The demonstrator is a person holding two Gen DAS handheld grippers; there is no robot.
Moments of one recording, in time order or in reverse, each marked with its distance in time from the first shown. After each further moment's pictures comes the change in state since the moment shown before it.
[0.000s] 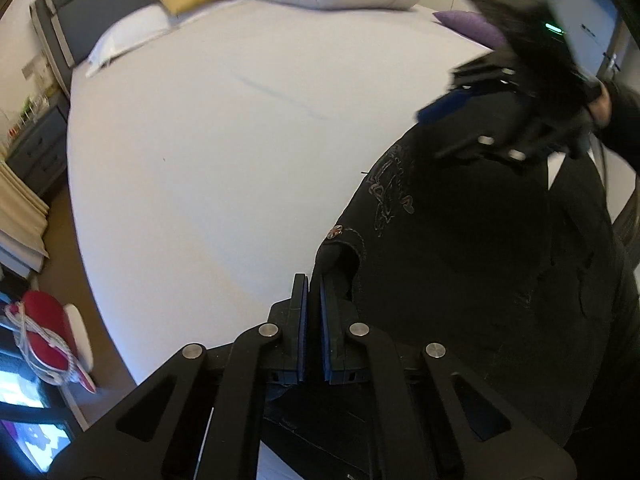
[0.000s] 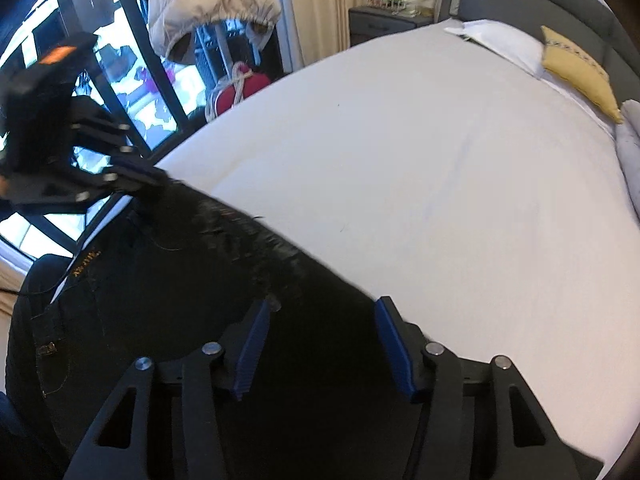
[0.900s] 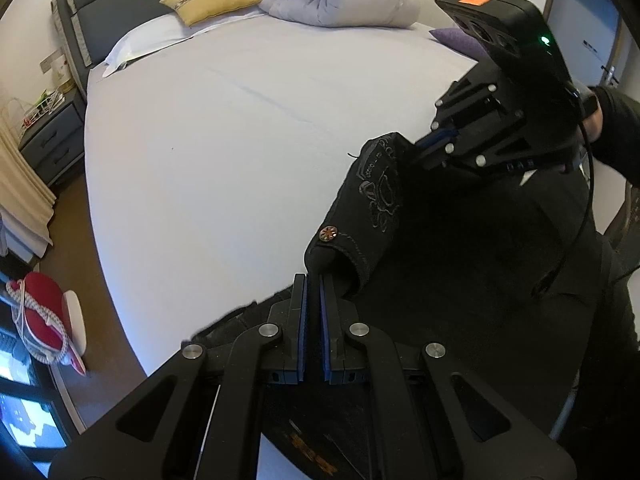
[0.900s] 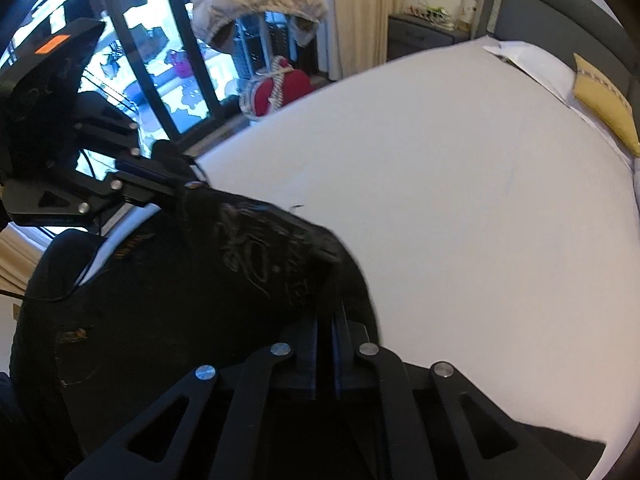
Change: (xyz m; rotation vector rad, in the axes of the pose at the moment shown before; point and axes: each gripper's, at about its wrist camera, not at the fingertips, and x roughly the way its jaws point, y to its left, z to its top) left arm -0.037 -0.044 -0.033 -0.061 -0.059 0.009; right arm -0.029 0.071 -0.007 -0.094 -0.022 0.045
